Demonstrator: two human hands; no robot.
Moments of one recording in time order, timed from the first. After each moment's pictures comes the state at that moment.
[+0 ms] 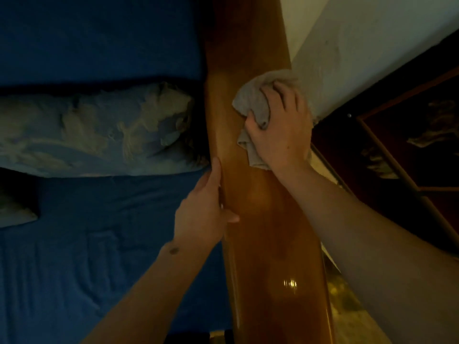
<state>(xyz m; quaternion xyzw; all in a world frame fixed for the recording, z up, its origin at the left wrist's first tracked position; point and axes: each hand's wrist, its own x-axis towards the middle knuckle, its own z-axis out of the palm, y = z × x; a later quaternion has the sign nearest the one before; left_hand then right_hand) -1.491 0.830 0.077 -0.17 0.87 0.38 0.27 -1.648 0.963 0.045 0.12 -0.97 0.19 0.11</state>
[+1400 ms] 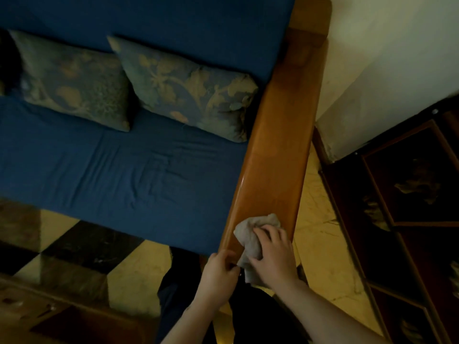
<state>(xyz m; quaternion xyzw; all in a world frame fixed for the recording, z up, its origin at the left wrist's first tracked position) -1.187 1.002 0.141 -0.44 0.69 0.53 0.22 -1.303 1.125 0.120 0.31 -0.91 0.10 -0.28</state>
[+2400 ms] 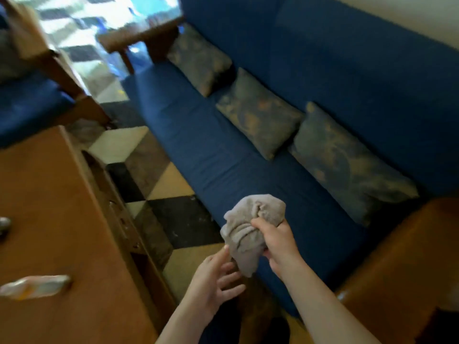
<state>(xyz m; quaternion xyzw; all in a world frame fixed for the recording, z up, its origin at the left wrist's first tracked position) -0.971 0.846 0.272 -0.63 0.07 0.76 -0.16 -1.136 0.834 0.292 0.06 -0.66 0.48 -0.58</state>
